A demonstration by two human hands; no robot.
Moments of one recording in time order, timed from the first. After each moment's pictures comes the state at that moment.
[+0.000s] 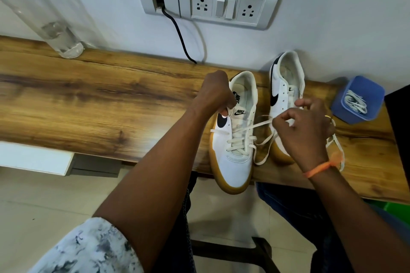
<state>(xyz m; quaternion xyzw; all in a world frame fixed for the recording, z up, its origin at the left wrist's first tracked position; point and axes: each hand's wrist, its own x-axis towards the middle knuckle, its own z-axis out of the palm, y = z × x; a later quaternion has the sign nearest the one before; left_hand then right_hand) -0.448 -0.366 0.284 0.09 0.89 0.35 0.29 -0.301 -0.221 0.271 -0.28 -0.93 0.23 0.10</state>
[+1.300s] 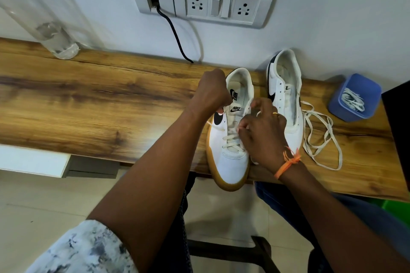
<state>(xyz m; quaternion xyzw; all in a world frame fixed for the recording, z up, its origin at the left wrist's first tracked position) -0.450 -0.363 0.274 0.13 0.91 0.32 0.22 -0.312 -0.260 0.249 -0.09 -0.98 0.17 0.04</state>
